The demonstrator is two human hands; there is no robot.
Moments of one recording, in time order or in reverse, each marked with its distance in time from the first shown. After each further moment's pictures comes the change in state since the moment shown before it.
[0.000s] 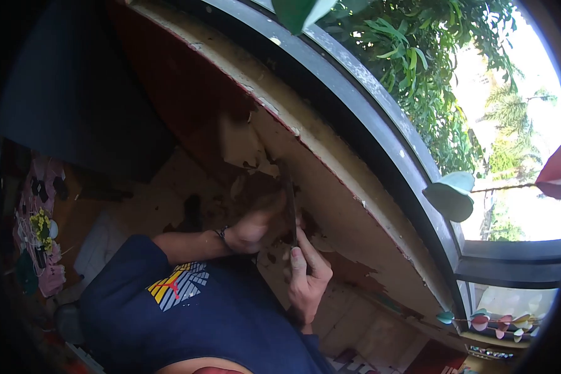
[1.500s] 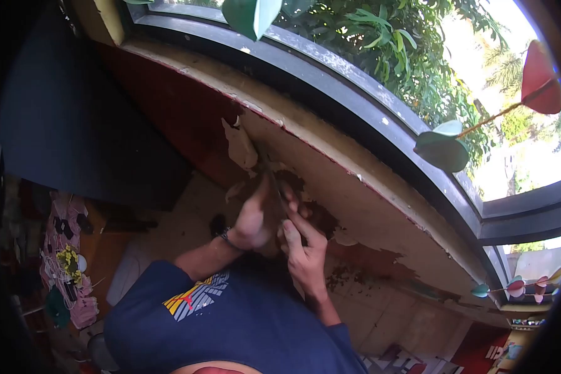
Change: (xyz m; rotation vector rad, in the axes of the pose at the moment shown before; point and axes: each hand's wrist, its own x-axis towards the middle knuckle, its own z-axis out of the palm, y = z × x) left_hand -0.010 0.023 0.007 -0.065 0.042 -0.006; right_hand 0.014 0.006 0.031 0.252 -0.095 0.078
